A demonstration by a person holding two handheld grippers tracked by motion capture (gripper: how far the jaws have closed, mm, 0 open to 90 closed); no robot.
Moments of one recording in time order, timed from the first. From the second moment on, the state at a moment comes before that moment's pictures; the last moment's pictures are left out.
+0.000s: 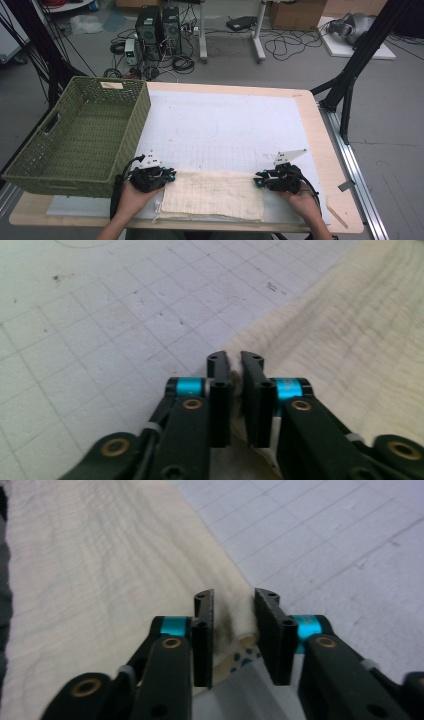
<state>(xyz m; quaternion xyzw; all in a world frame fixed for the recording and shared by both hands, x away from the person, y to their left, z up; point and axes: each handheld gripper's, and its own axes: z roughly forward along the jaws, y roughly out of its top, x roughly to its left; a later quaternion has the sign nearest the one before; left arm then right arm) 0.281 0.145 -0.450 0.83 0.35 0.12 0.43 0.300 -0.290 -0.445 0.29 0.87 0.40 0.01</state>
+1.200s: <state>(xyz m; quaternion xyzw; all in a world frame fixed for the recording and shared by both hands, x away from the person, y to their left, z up) 0.341 0.133 -0.445 0.77 0.41 0.18 0.46 0.356 -0.298 -0.433 0.34 0.82 0.45 0.07</state>
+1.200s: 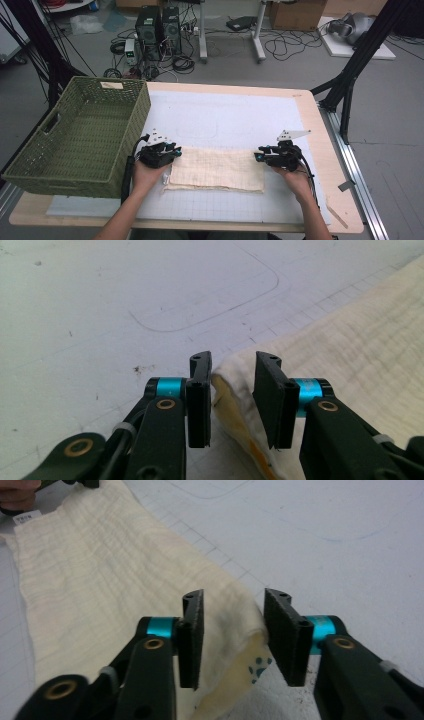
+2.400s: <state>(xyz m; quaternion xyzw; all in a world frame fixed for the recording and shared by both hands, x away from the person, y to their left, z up) 0.351 0.137 -0.421 0.77 0.39 0.18 0.47 0.362 -0.293 -0.415 0.34 0.82 0.45 0.07</state>
